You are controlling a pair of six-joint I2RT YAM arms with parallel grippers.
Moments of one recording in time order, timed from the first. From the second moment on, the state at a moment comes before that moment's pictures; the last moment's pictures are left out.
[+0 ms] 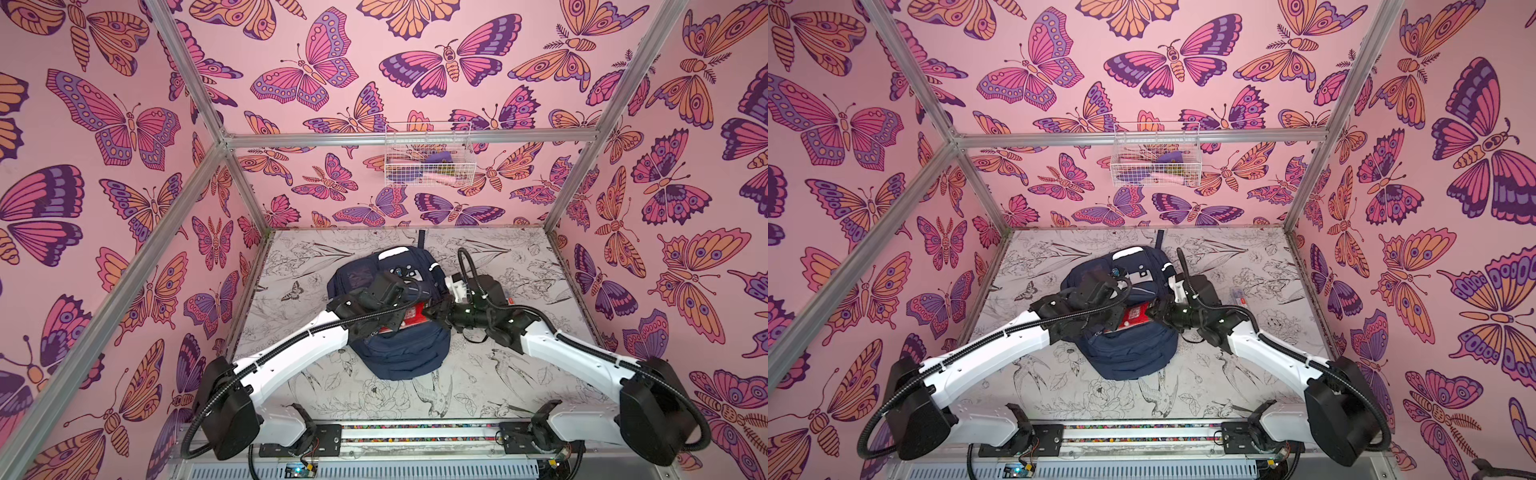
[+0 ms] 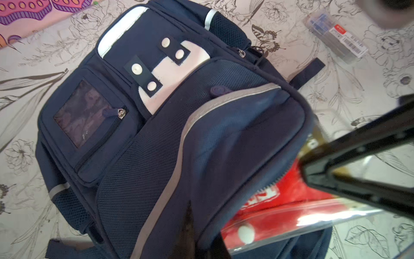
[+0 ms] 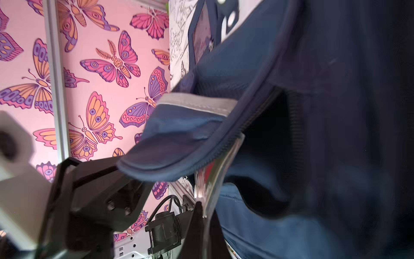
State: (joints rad) left arm -0.77 1.34 1.10 -0.60 -0.14 -0.21; right arm 0.66 1.35 0.78 0.04 -0.47 1.10
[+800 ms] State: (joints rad) left arm -0.69 1.22 0.93 -0.44 0.11 -0.28; right arm 0.68 1.25 0.93 -0.35 -0.10 0.89
